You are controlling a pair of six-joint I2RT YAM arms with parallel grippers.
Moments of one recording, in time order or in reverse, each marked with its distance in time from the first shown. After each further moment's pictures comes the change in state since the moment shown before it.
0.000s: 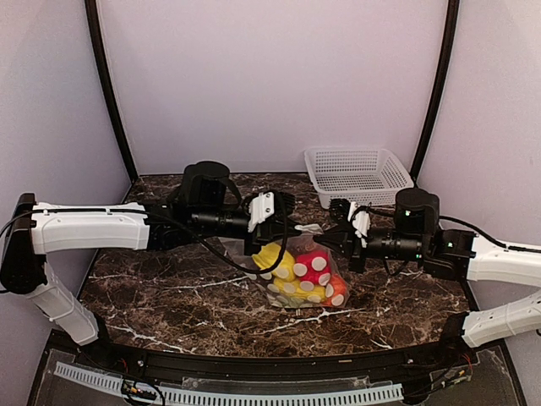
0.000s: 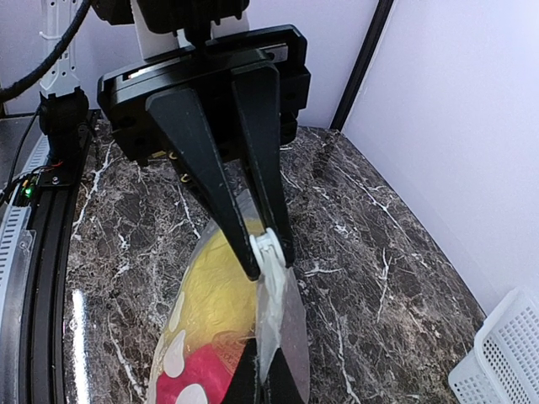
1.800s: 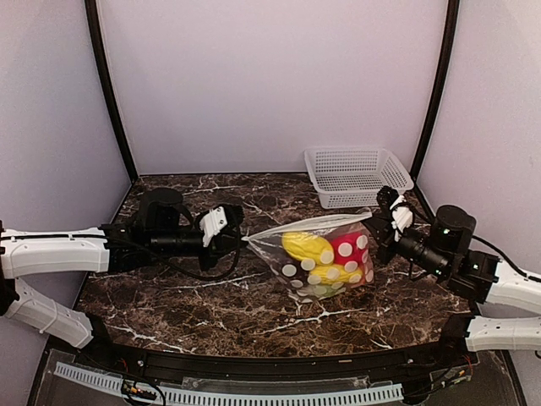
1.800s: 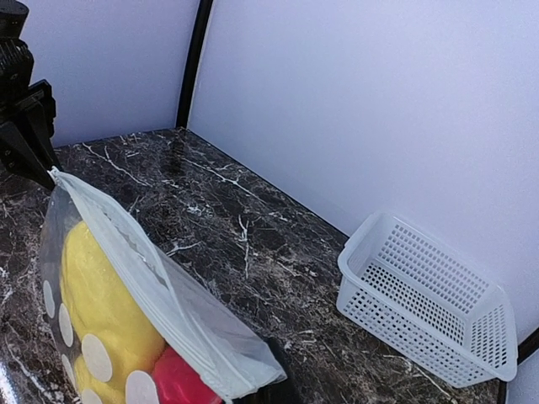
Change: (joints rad) left arm 0.118 -0.294 -0.369 -0.025 -0.186 -0.134; right arm -0.085 -0.298 -0.203 0.064 0.399 0.083
